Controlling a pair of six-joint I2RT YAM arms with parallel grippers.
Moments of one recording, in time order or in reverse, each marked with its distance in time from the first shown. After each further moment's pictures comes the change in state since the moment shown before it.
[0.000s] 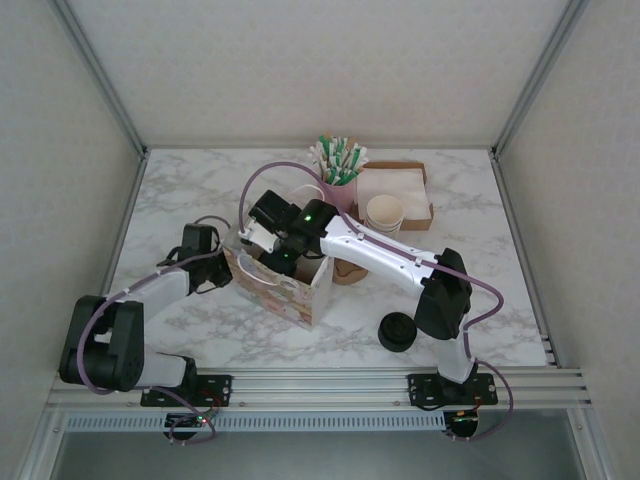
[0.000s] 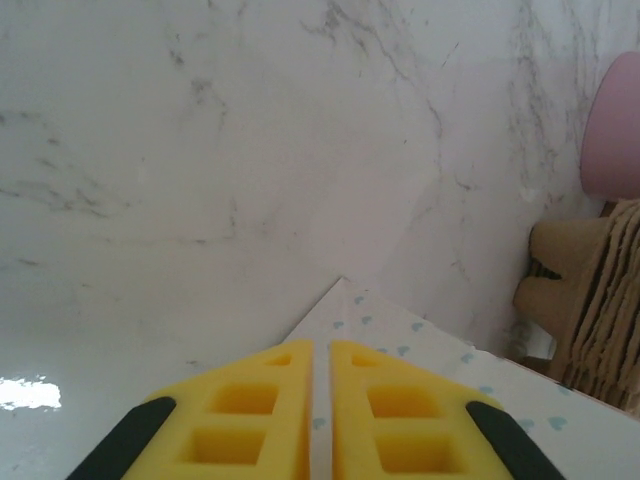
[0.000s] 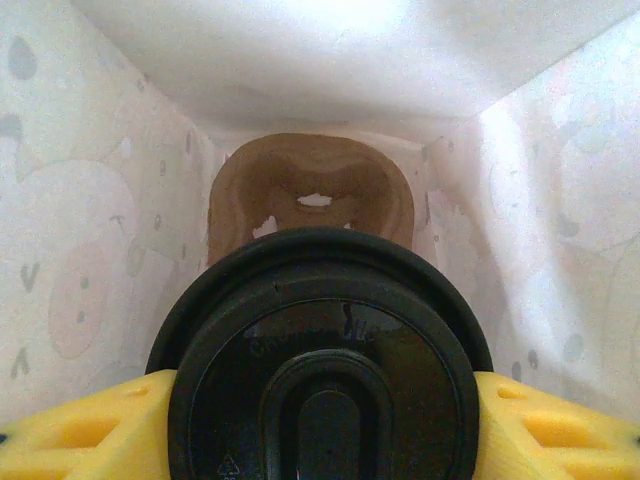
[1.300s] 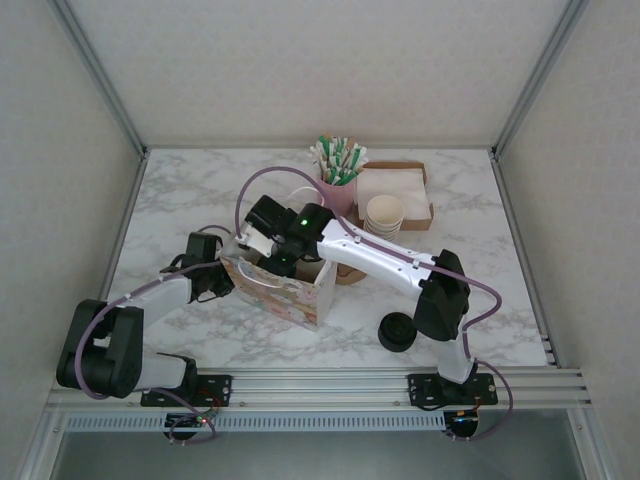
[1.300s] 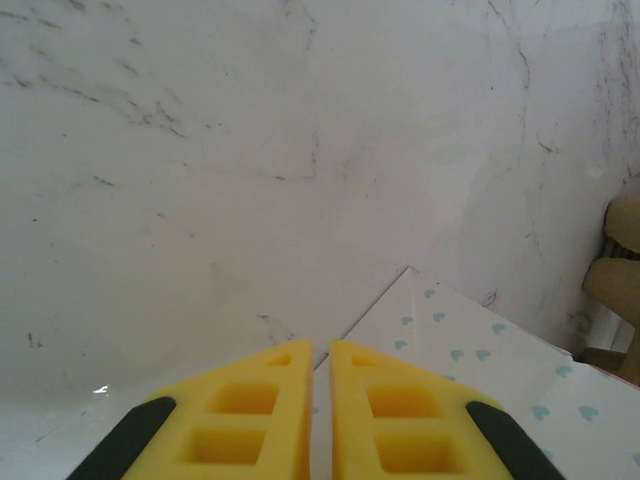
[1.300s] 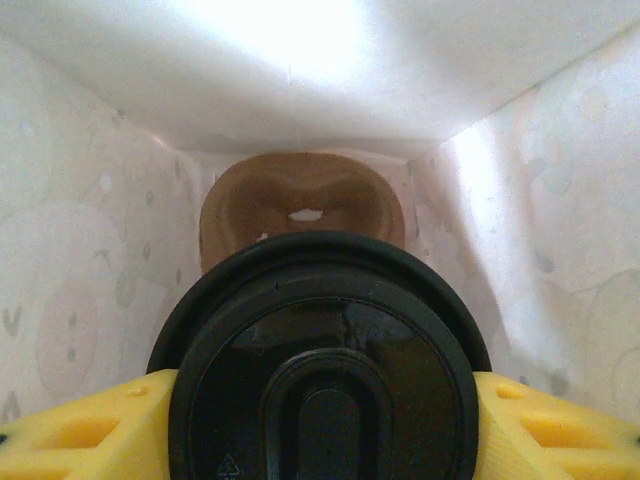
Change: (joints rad) left arm -0.040 -0.026 -0.051 -0.024 -0.058 -0.002; right arm 0.023 0.005 0.012 -0.008 0.038 -0.008
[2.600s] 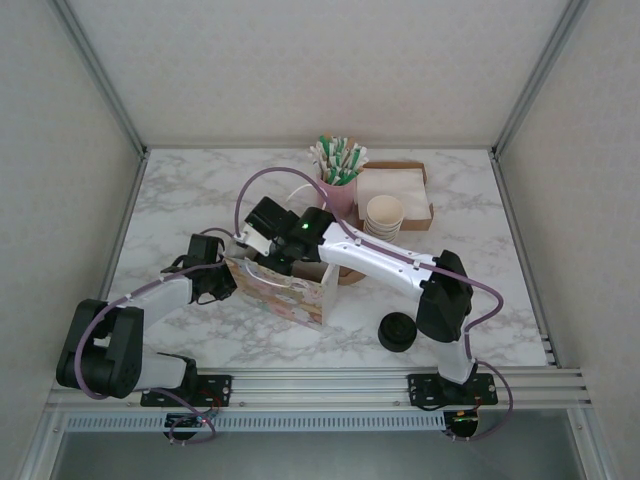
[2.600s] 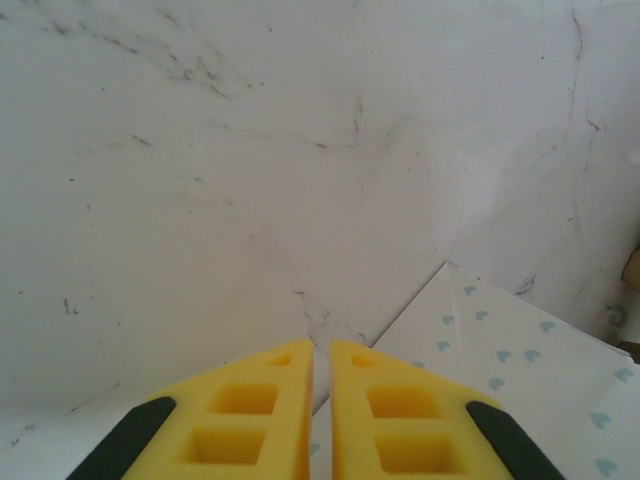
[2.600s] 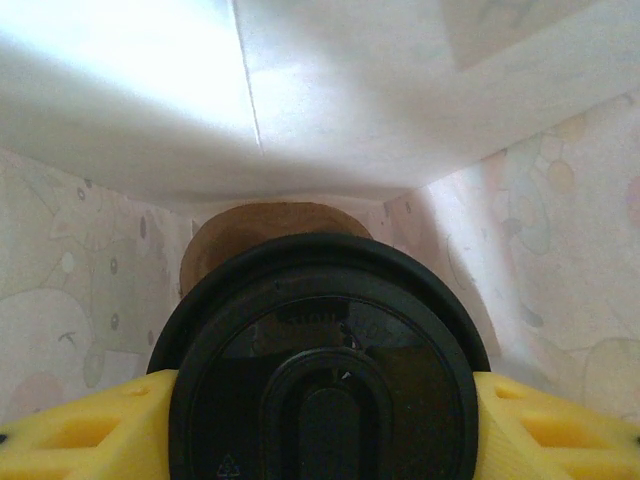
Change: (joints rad) left arm -0.006 0.000 0.000 -0.051 -0.014 0.010; right arm 0.003 -0.020 -0.070 0.105 0.026 0.003
